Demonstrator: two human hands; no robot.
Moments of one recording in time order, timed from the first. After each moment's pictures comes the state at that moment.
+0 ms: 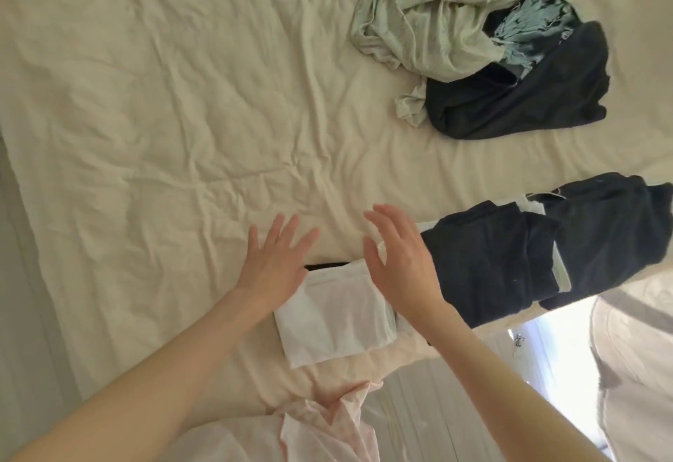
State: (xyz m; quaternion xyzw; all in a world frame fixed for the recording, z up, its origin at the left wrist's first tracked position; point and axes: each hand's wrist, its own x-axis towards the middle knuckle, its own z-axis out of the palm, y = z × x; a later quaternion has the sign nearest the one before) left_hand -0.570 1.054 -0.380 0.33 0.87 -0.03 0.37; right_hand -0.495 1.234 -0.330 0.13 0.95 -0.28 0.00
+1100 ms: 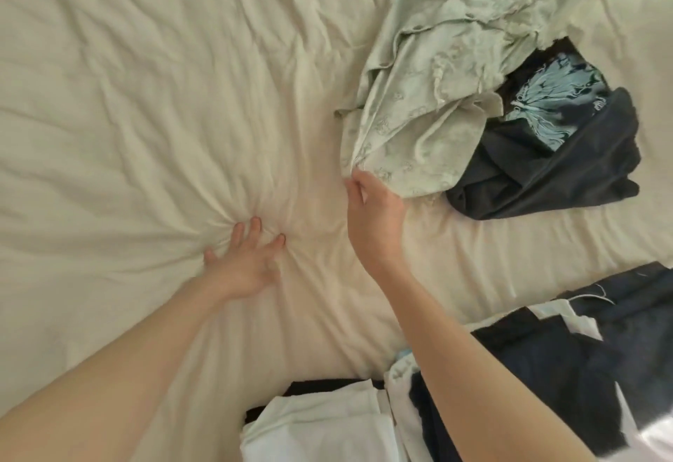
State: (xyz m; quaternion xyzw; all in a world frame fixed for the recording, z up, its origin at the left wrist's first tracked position) left_hand -0.728 1.094 -0.471 0.13 0.83 0.10 0.53; right_hand -0.698 1.273 -0.433 0.29 0.89 -0.35 -0.07
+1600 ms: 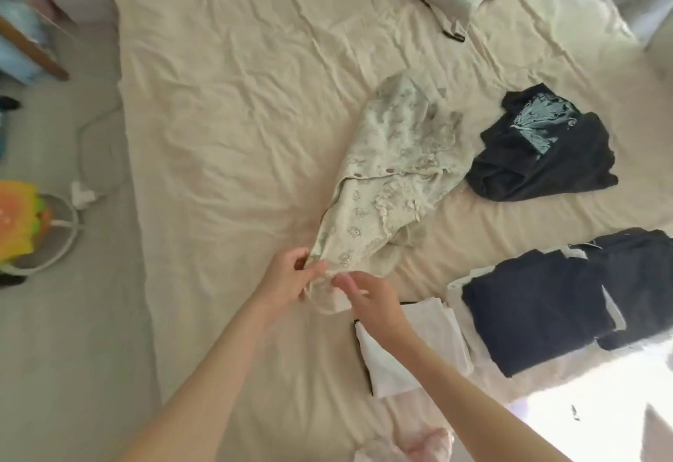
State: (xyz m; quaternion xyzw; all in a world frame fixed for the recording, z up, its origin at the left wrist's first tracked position) left_hand -0.641 0.953 -0.303 -0.05 0.74 0.54 0.40; right_hand -0.550 1.085 -0.305 0.26 0.78 -0.56 0.14
